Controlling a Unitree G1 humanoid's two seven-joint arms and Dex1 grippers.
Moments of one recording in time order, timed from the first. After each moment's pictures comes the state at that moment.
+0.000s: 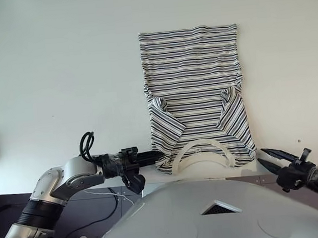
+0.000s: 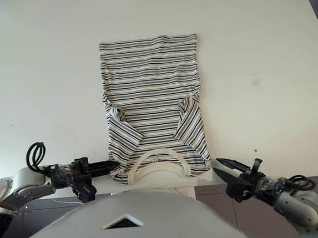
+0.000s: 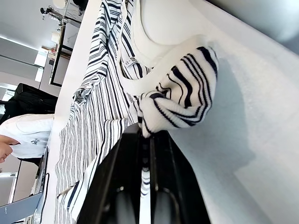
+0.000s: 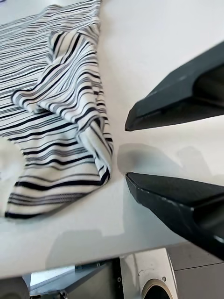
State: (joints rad) left arm 0.35 0.88 -0.30 -0.07 0.59 -1.03 -0.44; right arm 0.99 -0.76 -0.26 -0.30 -0.31 -0.70 0.67
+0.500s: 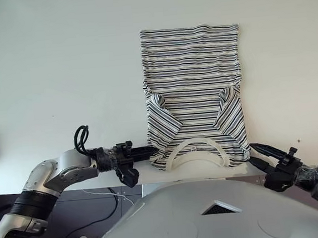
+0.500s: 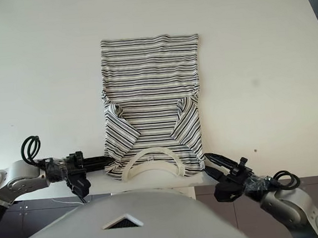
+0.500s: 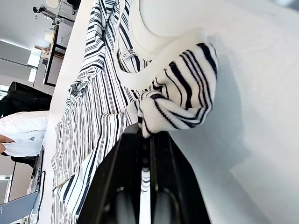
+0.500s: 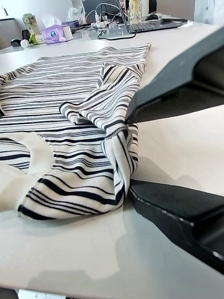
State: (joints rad) left arm 0.24 0.95 -0.35 0.03 0.55 -1.07 -0.43; right arm 0.89 -0.71 -0.19 -0.27 -0.56 -0.84 0.43
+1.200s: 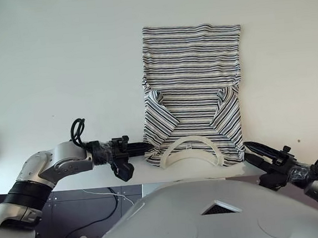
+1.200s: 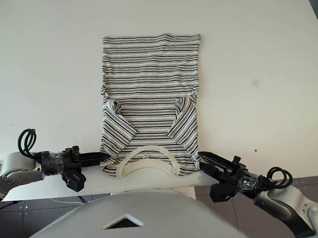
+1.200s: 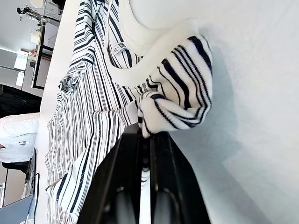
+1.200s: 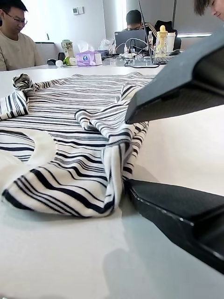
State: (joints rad) left arm 0.14 0.99 -0.41 0.11 0.53 -1.10 -0.45; right arm 0.83 -0.79 -0.17 -0.19 -0.80 -0.95 0.17
